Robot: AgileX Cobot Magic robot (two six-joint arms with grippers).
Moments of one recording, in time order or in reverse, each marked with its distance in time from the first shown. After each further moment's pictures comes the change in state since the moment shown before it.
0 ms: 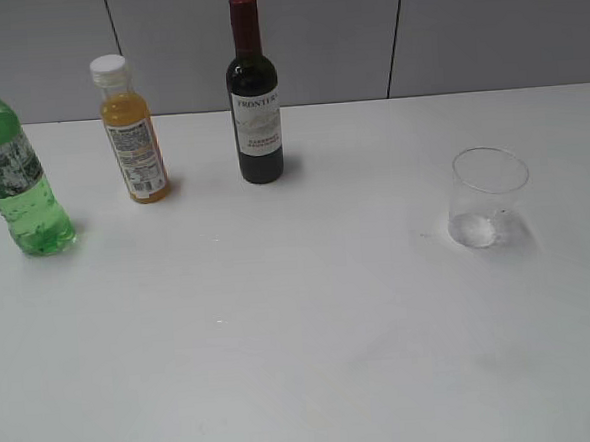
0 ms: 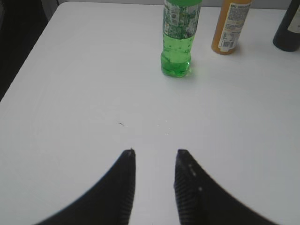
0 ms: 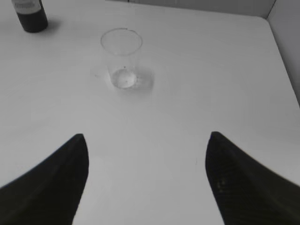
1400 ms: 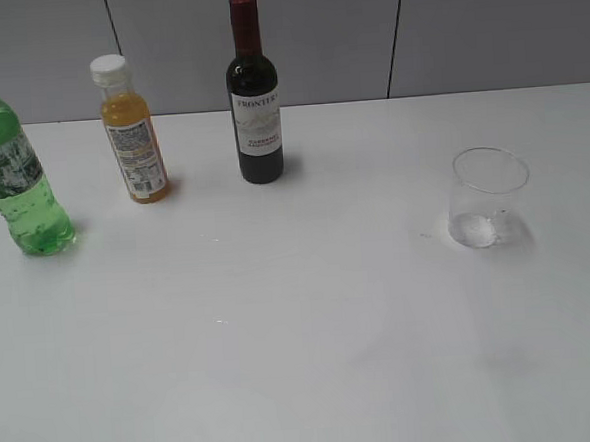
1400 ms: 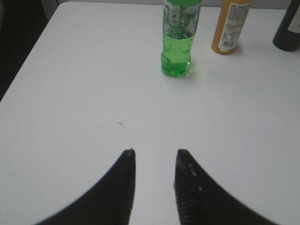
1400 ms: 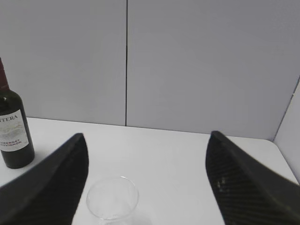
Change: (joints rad) left arm 0.000 0.000 0.000 0.000 0.000 0.000; right arm 0.000 0.625 0.128 0.020 -1.112 0.000
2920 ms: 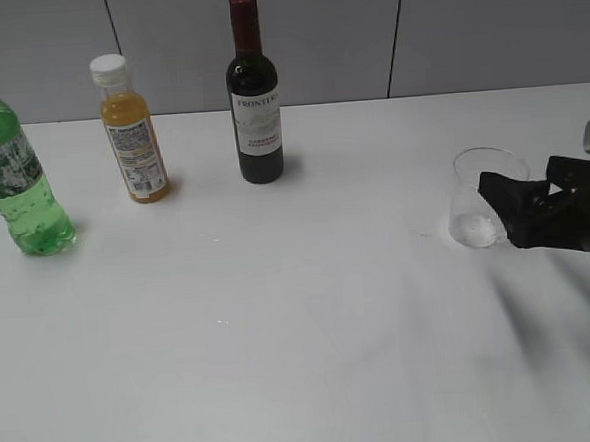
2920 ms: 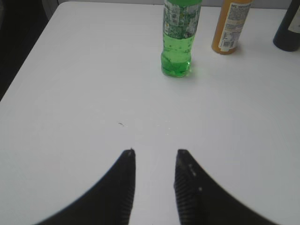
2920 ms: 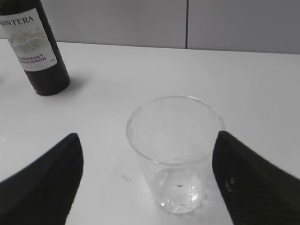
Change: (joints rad) left arm 0.000 0.000 0.000 0.000 0.000 0.000; right arm 0.000 0.908 0.124 -0.251 -0.855 0.221
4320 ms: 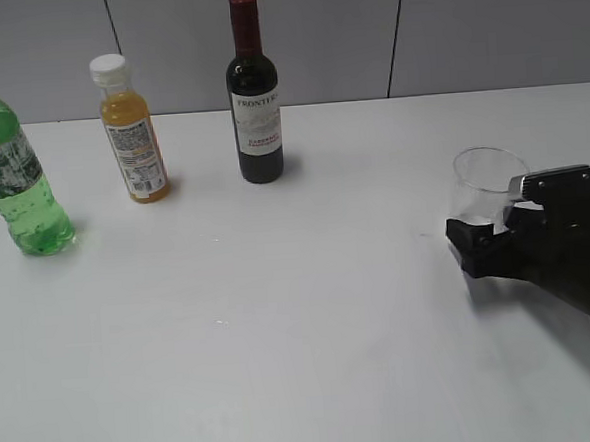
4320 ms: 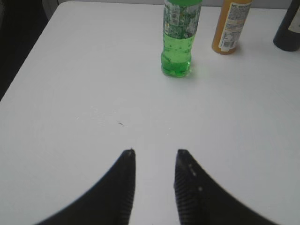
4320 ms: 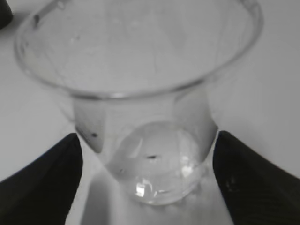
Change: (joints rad) left arm 0.000 0.000 0.000 0.000 0.000 0.000; right arm 0.000 0.520 -0.171 0.062 -0.204 -0.082
